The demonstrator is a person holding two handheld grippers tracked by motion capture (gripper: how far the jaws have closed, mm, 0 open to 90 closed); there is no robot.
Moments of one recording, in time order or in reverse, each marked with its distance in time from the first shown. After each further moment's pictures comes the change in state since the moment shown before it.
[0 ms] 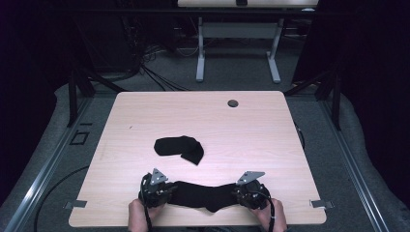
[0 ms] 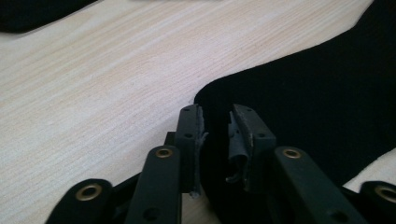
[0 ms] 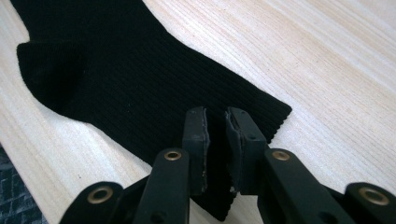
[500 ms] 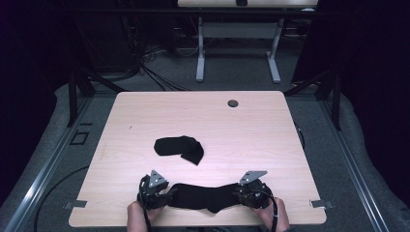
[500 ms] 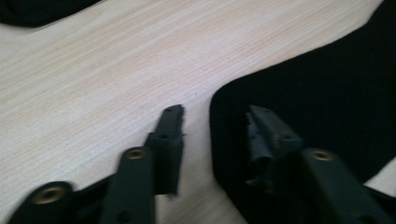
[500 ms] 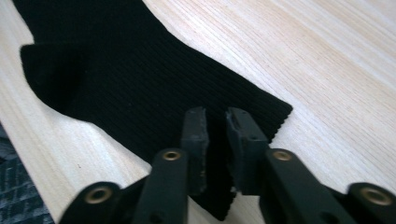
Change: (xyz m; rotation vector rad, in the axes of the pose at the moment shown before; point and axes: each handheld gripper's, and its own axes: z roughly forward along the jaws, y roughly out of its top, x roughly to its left) left arm 0.003 -0.004 -0.003 -0.011 0.025 -0.018; right arm -0.006 -0.002 -0.002 0.005 0.035 -0.009
